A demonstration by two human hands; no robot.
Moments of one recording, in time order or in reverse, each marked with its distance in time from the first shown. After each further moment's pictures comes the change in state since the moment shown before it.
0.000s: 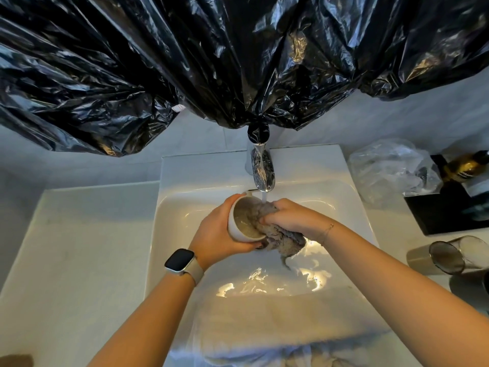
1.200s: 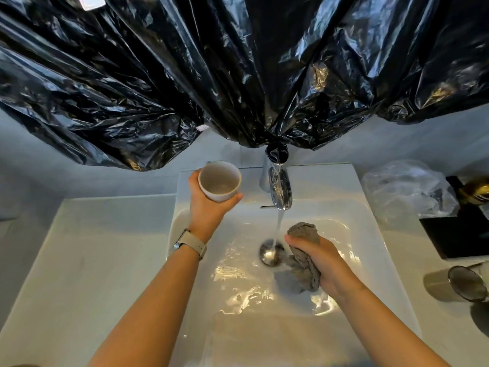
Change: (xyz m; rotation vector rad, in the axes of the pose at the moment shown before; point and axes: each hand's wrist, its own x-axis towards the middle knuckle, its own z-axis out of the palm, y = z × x) left_hand 0.048 -0.001 -0.053 -0.344 0.557 -0.139; right_hand -0.036 0.035 0.026 0.799 0.291 0.019
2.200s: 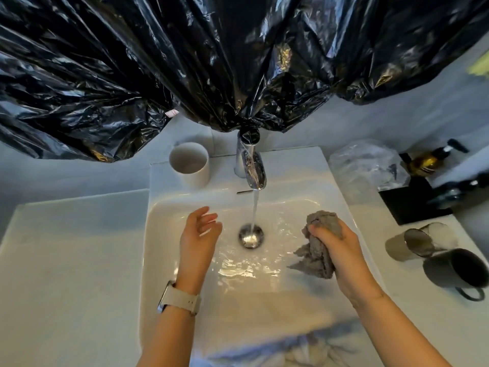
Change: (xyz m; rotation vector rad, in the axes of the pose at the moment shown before) left_hand -0.100 0.015 -0.002 -0.057 -0.113 -0.340; right_hand -0.058 0.009 -0.046 -0.001 0.234 -0.306
